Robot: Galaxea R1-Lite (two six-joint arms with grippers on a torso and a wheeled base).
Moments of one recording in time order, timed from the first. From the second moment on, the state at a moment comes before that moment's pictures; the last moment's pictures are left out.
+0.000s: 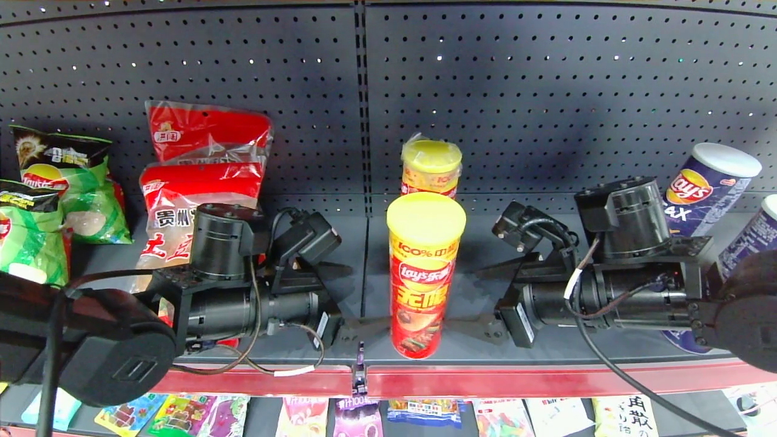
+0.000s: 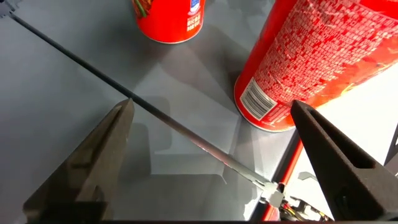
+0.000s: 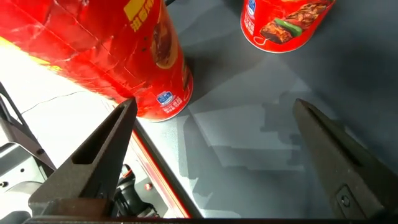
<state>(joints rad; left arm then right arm) -0.54 1.78 -0.71 -0.61 -0.43 0.20 0.58 1.67 -0.85 -0.23 0.29 -0.20</state>
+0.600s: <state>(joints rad) -0.54 1.78 -0.70 -0.61 -0.43 0.20 0.58 1.64 -0.80 -0.23 0.29 -0.20</state>
